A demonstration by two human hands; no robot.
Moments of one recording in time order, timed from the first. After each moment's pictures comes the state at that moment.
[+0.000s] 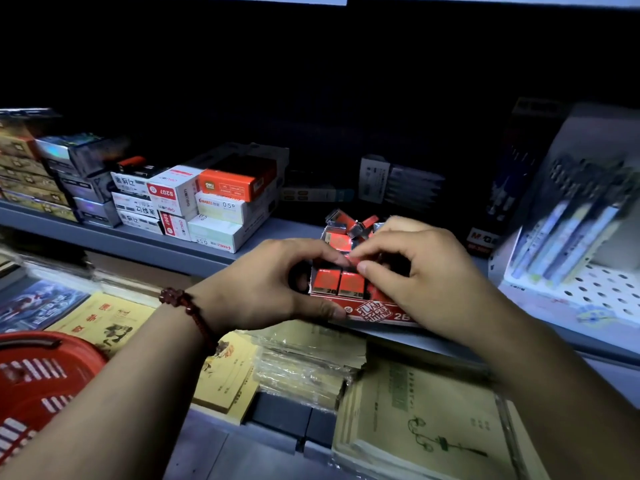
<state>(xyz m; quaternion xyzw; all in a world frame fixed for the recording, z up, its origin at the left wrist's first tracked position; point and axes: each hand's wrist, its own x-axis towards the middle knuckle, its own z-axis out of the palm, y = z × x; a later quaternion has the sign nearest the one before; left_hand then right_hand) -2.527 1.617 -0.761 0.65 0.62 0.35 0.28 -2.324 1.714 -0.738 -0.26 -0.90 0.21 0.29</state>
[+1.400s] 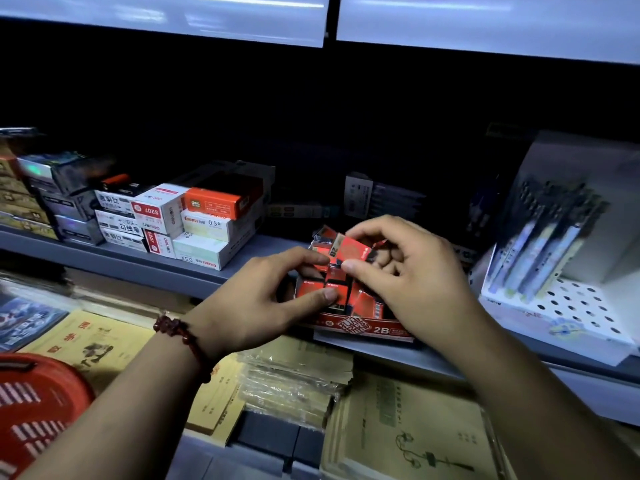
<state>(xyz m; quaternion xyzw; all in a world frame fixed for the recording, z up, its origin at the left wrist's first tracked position) -2.517 1.618 -0.765 0.63 0.63 0.39 0.22 -2.323 1.712 -0.732 -0.28 -0.83 0.29 0.38</state>
